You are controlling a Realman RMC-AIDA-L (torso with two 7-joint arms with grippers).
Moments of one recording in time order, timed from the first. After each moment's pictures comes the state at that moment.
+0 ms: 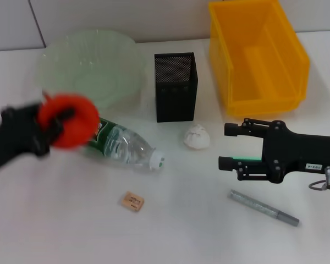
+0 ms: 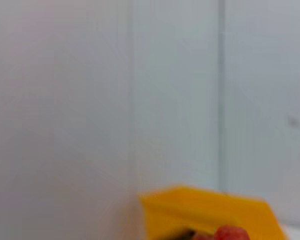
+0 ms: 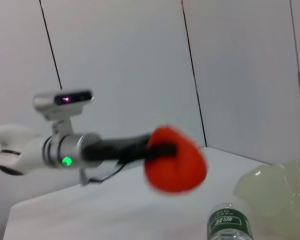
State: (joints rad) left arm -0.36 -2.06 0.80 0.47 1.49 1.54 -0.90; right arm 0.43 2.08 -0.58 -0.60 -1.98 -1.75 1.14
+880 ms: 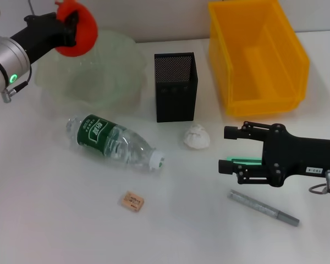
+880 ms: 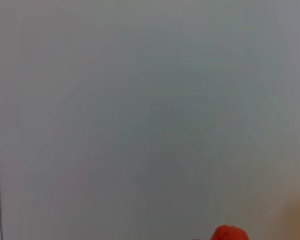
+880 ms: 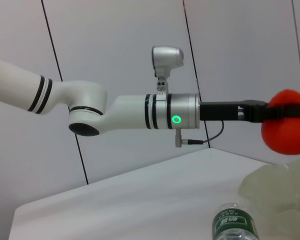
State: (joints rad) left arm -0.80 -2.07 0.79 0.32 1.33 0.78 -0.95; right arm 0.42 2.08 -0.58 -0.60 -1.98 -1.76 1.14
